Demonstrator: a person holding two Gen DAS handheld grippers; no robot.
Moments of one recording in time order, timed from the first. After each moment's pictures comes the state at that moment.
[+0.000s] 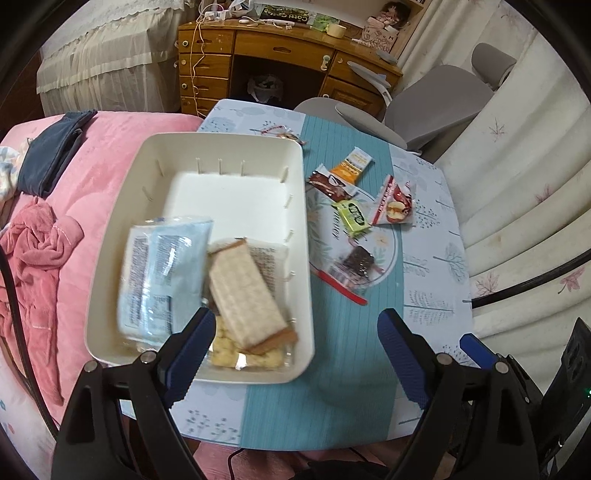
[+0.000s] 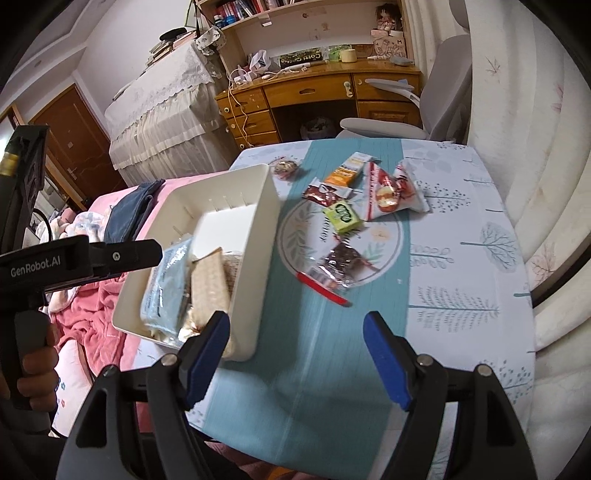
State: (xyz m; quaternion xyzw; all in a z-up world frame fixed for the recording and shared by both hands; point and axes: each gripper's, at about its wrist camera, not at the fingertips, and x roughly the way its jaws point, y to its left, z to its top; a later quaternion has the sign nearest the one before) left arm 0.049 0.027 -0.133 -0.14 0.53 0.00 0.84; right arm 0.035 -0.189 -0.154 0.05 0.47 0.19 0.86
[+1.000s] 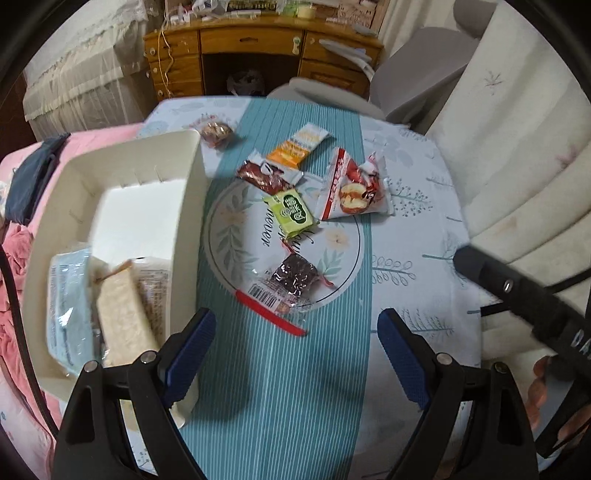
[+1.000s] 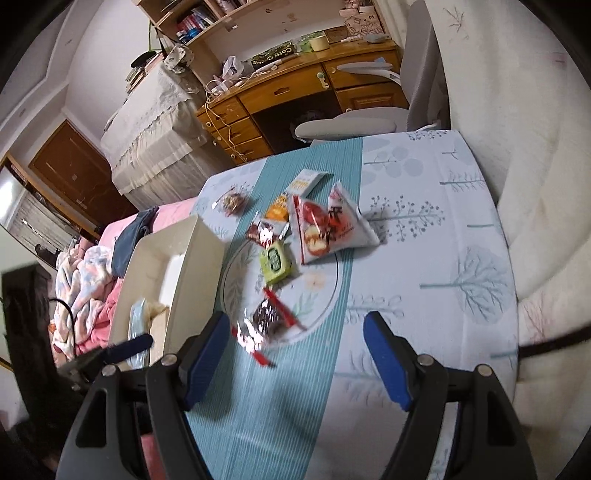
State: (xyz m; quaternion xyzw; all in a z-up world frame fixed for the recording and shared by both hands) left arm 0.132 -0.102 -0.191 -0.08 0.55 0.01 0.83; right arm 0.166 -0.296 -0.179 0.13 0.50 0.21 0.83
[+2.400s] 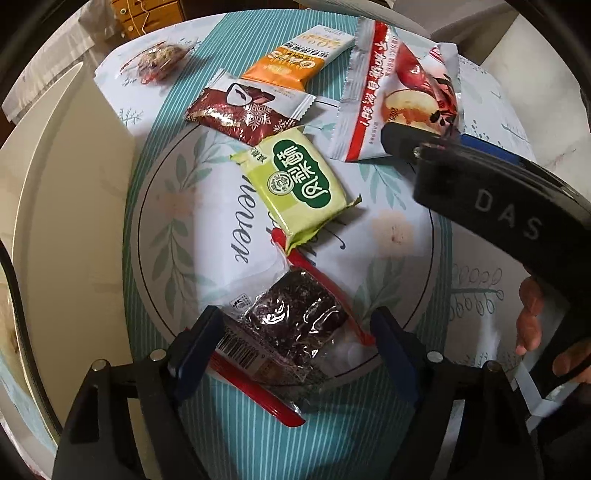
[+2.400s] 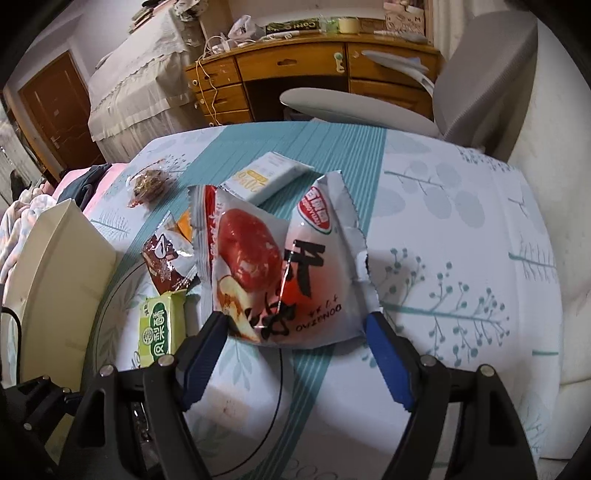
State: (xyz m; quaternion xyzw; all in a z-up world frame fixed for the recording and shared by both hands) left arm 0.235 -0.129 -0.320 -0.04 0.64 0.03 0.76; right arm 0.304 -0.226 -0.299 -0.02 0.49 0.20 0.85
